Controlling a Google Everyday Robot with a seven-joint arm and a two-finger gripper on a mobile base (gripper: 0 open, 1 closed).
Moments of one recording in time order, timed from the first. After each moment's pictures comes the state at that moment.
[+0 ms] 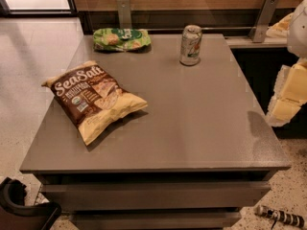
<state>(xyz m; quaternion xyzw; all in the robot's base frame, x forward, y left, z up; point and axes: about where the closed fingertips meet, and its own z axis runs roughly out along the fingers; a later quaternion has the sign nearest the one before) 0.438 -0.213 0.989 -0.60 0.78 -0.05 0.18</state>
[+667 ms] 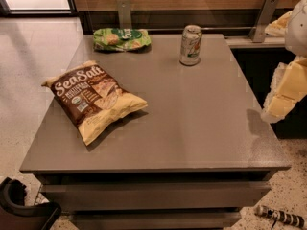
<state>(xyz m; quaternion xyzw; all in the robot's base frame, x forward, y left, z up) 0.446 -0.211 0.989 -0.60 0.78 -0.05 0.20</state>
